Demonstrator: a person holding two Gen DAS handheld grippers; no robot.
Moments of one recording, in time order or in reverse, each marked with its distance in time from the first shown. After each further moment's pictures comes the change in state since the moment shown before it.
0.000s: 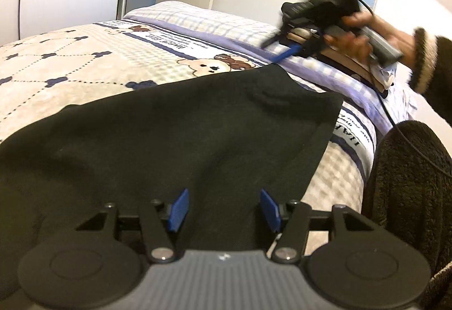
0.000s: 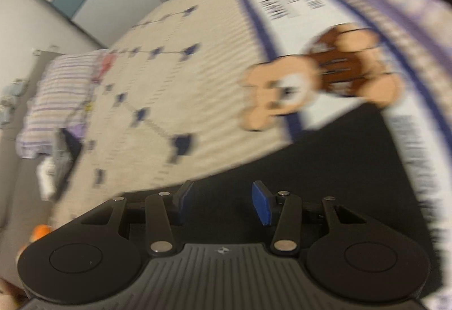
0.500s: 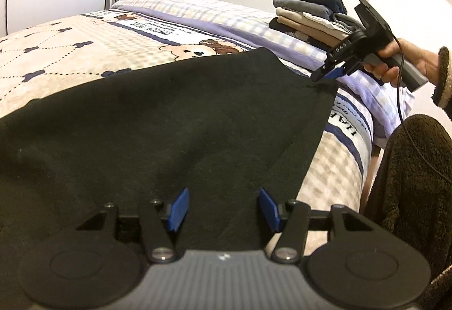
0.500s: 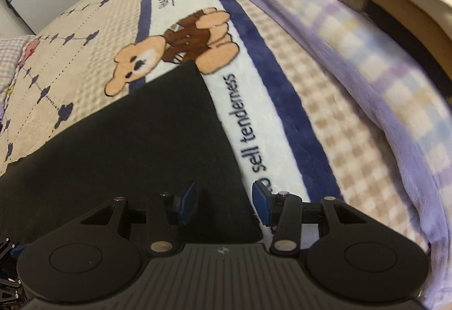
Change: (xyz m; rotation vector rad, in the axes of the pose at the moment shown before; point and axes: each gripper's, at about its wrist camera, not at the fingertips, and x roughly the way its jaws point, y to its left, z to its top) left arm 0.028 -0.020 -0.002 0.017 0.049 -0.023; right arm -0.038 -0.103 -0.050 -0.024 0.014 -0.310
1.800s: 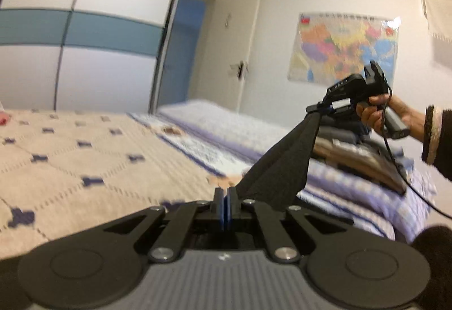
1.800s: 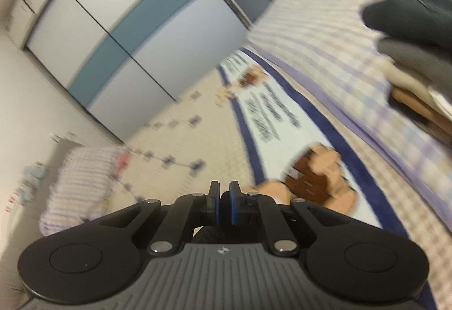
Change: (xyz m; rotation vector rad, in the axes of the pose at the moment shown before) left arm -0.090 0.014 0.046 -0.057 -0.523 0.158; right arm -0.092 0.057 0.123 0.160 -0.396 0.445
